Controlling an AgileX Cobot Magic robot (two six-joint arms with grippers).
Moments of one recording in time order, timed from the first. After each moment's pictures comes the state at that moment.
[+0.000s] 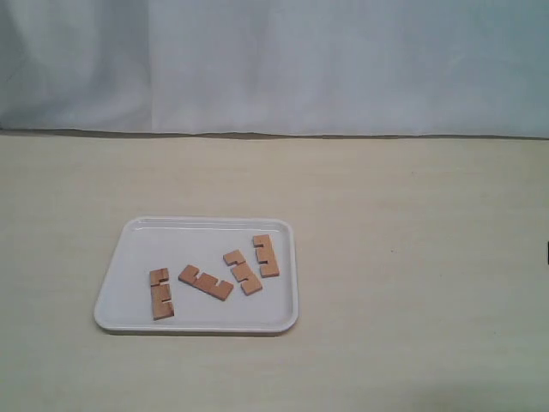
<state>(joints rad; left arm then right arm) 0.03 0.00 0.00 0.04 0.33 0.10 -0.24 1.02 -0.61 -0.21 0.58 0.27</state>
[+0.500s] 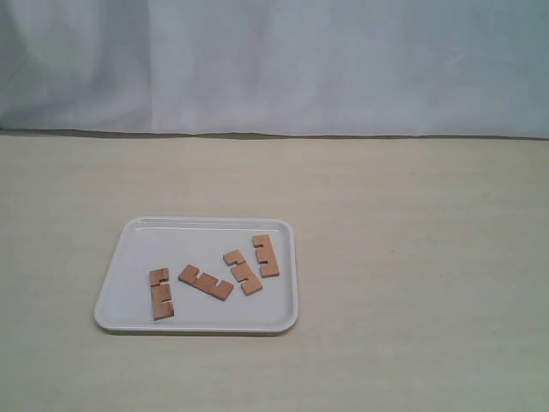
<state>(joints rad) 0.03 0.00 0.00 0.04 0.33 0.10 -0.11 0.47 -0.35 -0.17 0.33 0.24</state>
